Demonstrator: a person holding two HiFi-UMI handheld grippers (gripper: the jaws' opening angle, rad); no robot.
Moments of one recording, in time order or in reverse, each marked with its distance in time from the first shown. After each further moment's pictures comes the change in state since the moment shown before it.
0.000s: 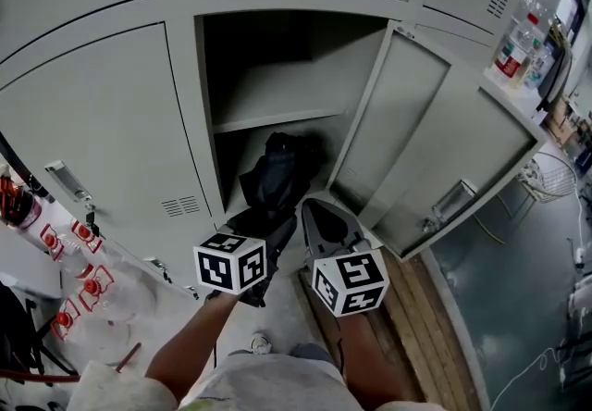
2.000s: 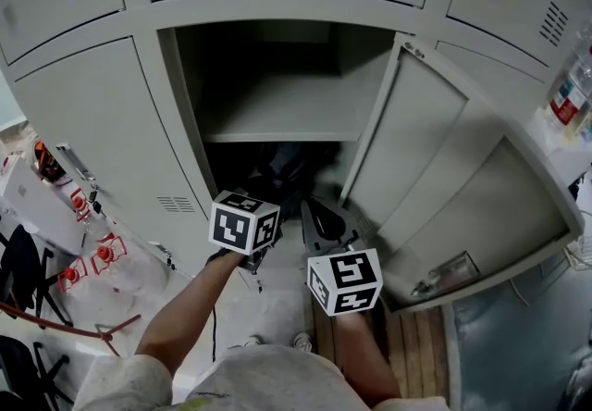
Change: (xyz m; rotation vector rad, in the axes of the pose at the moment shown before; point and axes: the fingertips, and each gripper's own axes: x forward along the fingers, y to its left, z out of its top) left arm 0.083 0.054 0.051 0.166 0.042 0.301; right arm 0.051 -0.045 0.003 -0.022 -0.040 0.250
